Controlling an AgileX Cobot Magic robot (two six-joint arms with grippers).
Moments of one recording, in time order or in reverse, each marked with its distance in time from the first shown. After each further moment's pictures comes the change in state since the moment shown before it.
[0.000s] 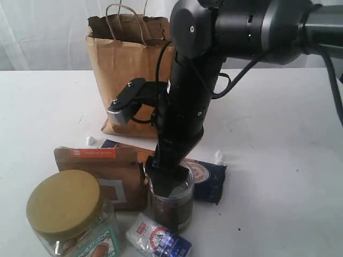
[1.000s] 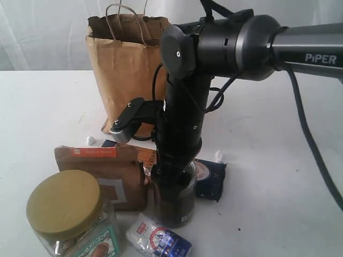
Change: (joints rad) left arm 0.000 0.000 0.000 0.000 0.000 0.000; right arm 0.007 0.078 0.004 -0.056 0.004 0.009
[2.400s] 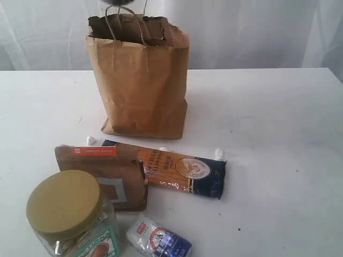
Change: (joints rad) left arm 0.000 0.000 0.000 0.000 0.000 0.000; right arm 0.000 -0.380 -0.139 0.013 -0.896 0.182
